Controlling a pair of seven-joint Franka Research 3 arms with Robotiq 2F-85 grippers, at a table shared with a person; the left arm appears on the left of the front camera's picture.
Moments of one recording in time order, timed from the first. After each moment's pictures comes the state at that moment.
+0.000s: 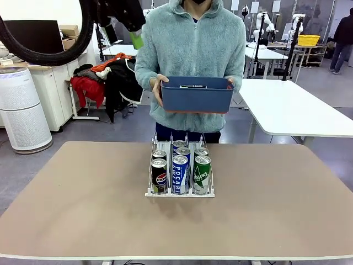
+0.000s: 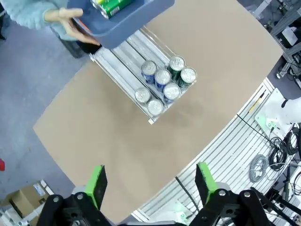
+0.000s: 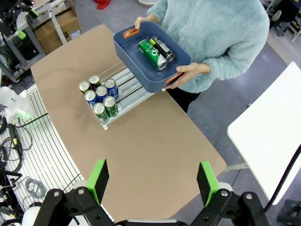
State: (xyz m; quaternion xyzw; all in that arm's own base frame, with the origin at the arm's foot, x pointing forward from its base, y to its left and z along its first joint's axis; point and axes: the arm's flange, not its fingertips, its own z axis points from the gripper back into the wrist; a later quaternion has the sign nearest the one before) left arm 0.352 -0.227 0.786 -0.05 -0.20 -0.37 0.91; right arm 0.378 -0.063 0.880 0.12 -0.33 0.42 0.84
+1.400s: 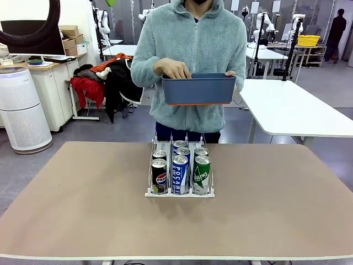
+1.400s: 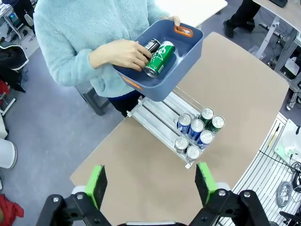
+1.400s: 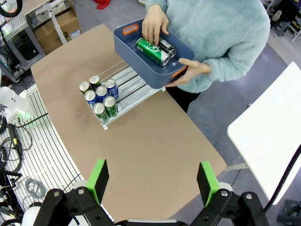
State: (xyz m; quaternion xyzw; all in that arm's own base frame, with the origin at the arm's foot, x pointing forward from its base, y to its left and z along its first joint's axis) left arm 0.396 -0.148 0.838 -0.07 -0.34 -0.39 0.85; right arm 0.378 -0.063 0.880 0.12 -0.33 0.42 0.84
